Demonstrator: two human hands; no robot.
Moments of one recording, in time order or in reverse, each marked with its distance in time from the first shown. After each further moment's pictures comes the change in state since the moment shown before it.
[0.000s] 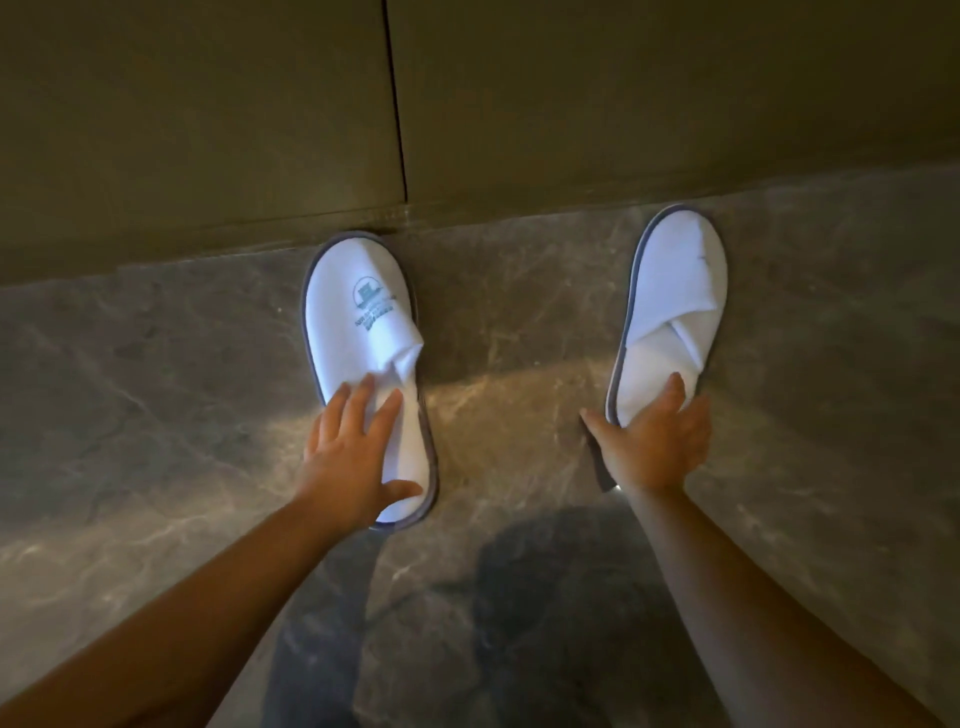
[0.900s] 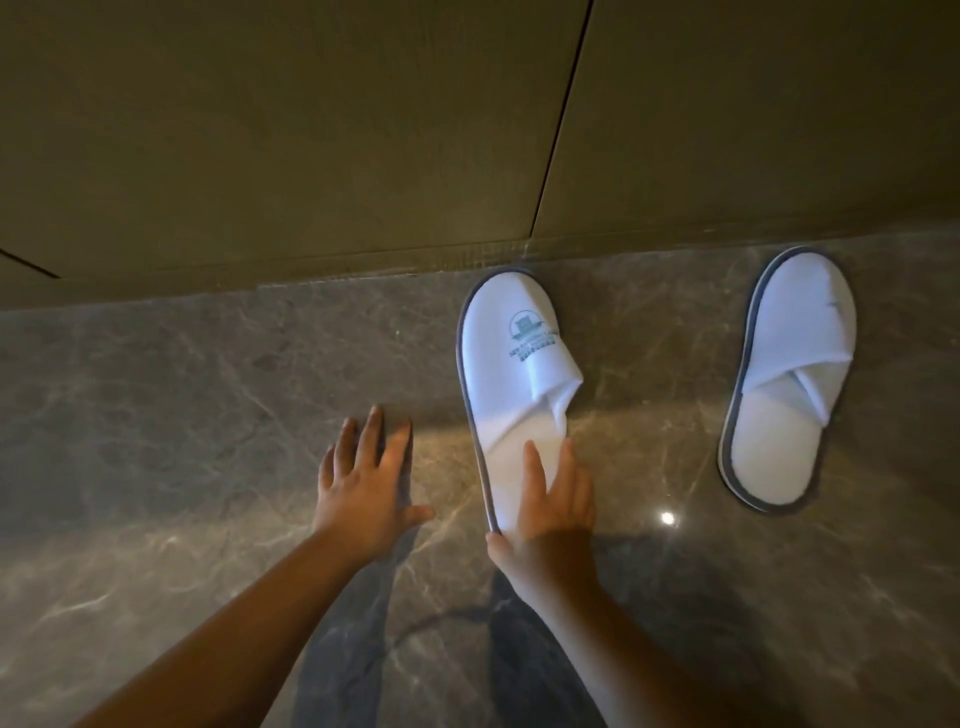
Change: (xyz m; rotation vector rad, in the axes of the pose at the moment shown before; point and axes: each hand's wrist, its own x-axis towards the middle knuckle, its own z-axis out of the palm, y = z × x) left_hand -0.021 -0.071 -0.007 0.006 -0.041 -0.235; right_hand -0.128 -0.084 0.067 -0.099 -0.363 -0.519
